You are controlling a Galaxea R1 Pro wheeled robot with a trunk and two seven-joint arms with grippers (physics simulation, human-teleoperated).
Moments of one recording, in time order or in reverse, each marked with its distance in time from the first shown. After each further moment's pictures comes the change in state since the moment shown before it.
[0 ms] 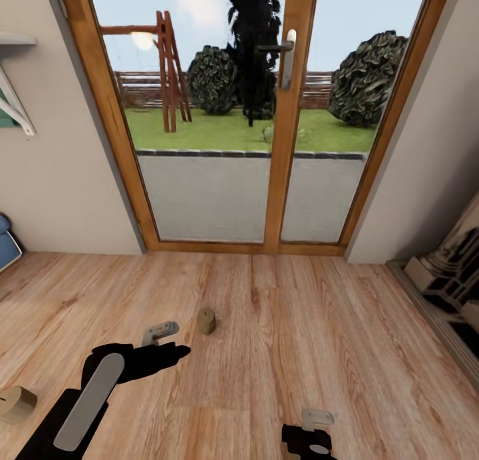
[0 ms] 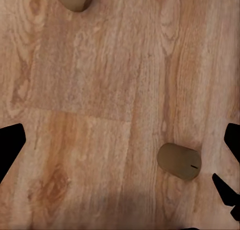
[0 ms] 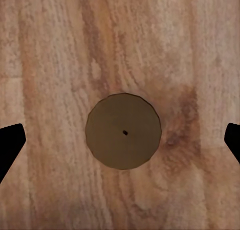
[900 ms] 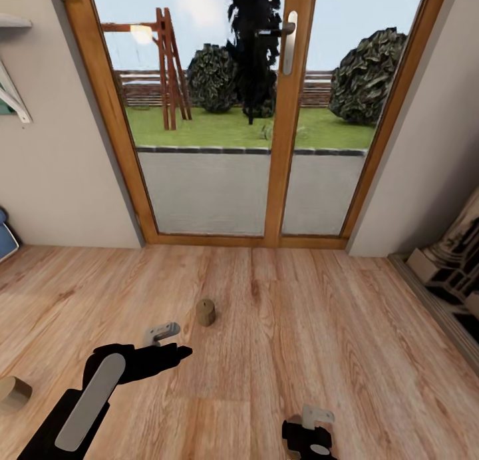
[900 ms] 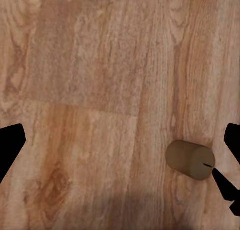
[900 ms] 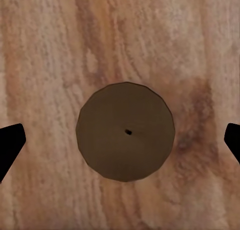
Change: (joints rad) left arm 0.000 -0.003 -0.004 0.005 0.007 0.001 0.001; right arm 0.000 0.000 -0.003 0.001 -0.007 -0.038 0.000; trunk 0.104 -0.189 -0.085
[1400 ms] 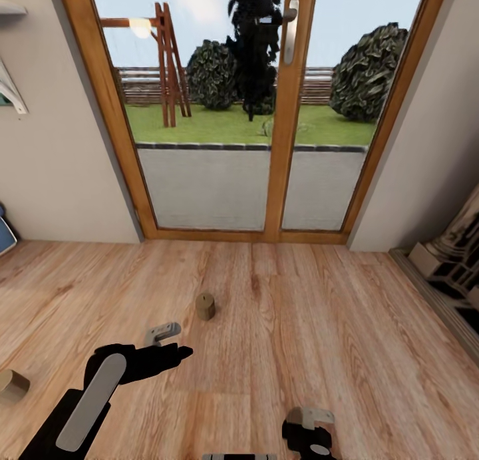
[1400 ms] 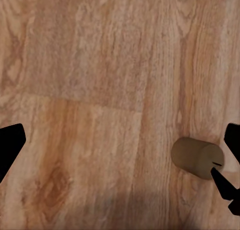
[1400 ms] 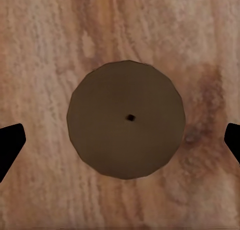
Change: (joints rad) left arm 0.000 -0.004 -0.003 0.000 0.000 -0.002 0.000; right arm 0.000 0.000 0.000 0.000 -0.001 0.000 0.000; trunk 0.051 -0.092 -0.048
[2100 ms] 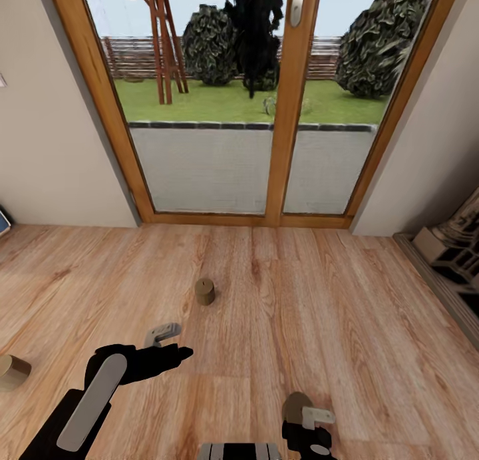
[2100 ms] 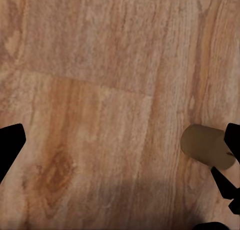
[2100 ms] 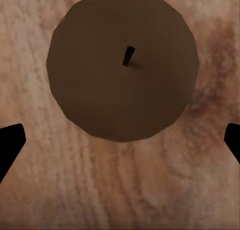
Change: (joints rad) left arm 0.000 -0.002 0.000 0.006 0.000 0.000 0.000; right arm 0.000 0.000 0.000 0.000 -0.001 0.000 0.001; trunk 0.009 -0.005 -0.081
